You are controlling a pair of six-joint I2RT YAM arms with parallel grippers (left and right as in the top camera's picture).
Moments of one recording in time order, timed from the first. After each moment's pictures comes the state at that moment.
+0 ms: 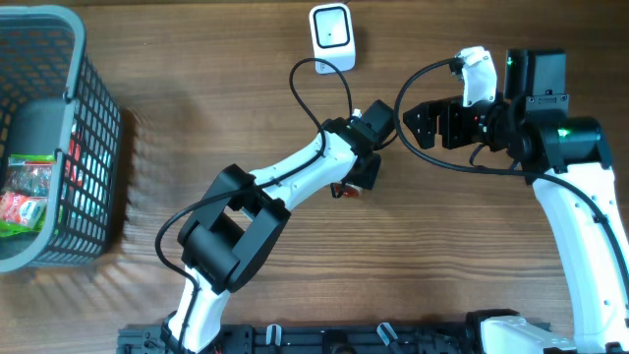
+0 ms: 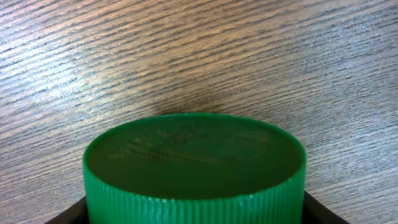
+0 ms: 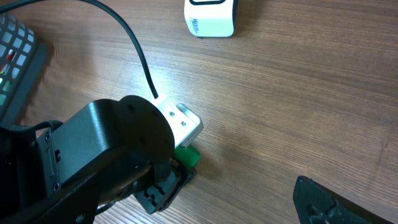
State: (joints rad) left arm -0.76 2.12 1.51 -0.74 -0.07 -0.42; right arm 0.08 1.37 1.31 -0.86 -0.42 -0.05
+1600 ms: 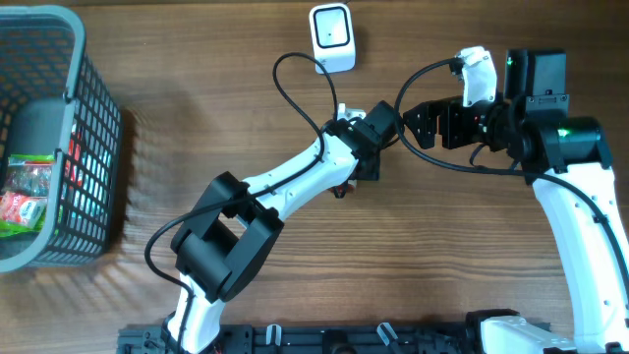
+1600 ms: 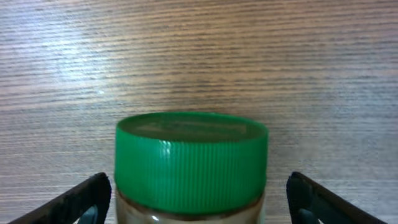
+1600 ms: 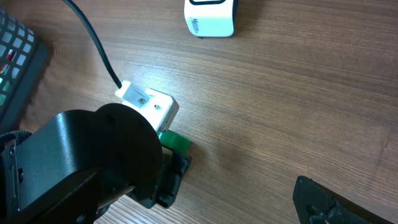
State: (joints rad) left arm -0.78 2.07 1.51 -0.78 -0.24 -0.68; right arm 0.08 1.37 1.31 -0.86 -0.42 -0.05
